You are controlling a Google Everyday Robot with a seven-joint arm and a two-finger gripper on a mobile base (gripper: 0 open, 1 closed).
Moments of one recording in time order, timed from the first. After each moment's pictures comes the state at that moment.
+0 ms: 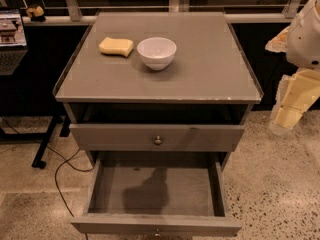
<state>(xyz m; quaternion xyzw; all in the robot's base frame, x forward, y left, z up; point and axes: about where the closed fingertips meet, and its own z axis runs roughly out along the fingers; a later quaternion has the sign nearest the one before) 0.438 -0.217 0.976 -0.60 0.78 -0.03 0.16</state>
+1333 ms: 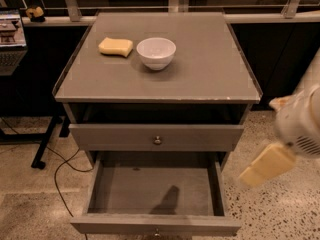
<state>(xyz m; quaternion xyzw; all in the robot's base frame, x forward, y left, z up) 0.384 -0.199 0.894 -0.45 0.86 0.01 0.24</state>
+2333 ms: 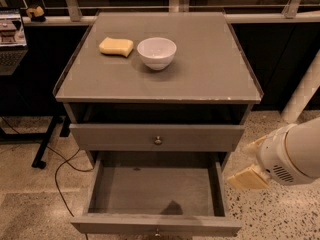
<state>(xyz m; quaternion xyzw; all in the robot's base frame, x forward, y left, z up) 0.377 -0.193 0.814 -0.41 0.88 0.05 0.24</state>
